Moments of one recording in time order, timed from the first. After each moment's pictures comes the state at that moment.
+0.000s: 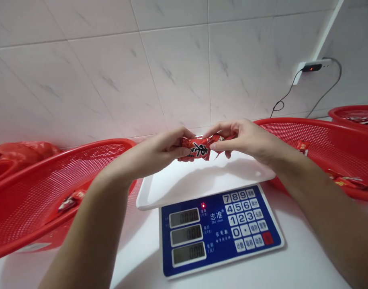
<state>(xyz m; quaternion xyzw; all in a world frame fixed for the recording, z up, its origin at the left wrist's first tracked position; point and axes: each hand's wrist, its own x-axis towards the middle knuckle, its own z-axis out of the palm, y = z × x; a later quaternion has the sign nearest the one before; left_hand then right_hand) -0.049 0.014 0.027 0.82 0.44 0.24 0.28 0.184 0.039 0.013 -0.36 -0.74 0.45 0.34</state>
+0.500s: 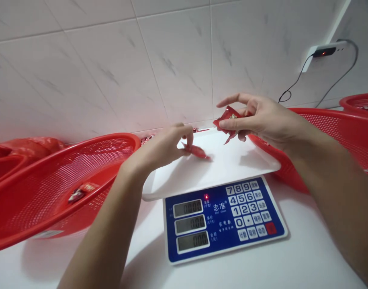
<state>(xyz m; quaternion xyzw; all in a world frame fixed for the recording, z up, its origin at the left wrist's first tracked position) -0.049 0.032 0.011 0.84 0.51 0.16 0.03 0.195 0.040 0.021 -0.39 -0.68 0.43 0.44</state>
